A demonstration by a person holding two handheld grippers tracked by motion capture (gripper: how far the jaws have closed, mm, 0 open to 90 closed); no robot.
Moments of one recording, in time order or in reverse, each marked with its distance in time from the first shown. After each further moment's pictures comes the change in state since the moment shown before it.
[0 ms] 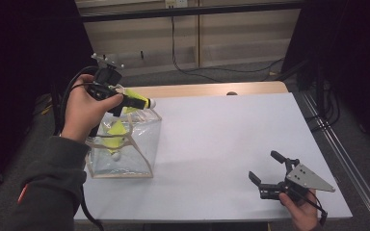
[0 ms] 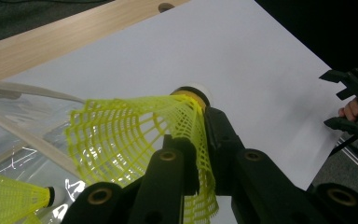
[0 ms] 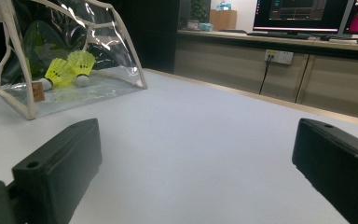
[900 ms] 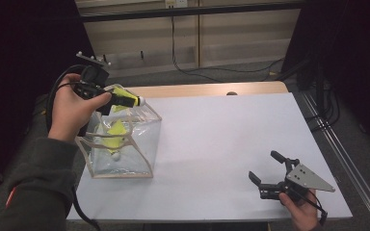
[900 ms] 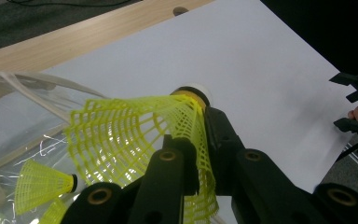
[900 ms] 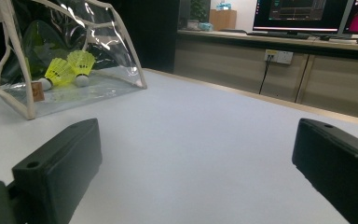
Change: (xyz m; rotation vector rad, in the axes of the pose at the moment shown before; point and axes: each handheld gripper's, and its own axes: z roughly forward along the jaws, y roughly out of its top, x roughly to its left) left arm 0.013 -0.007 -0.020 -0.011 0.037 -0.009; right arm 0.000 0.000 0.000 -0.001 -0.001 0.001
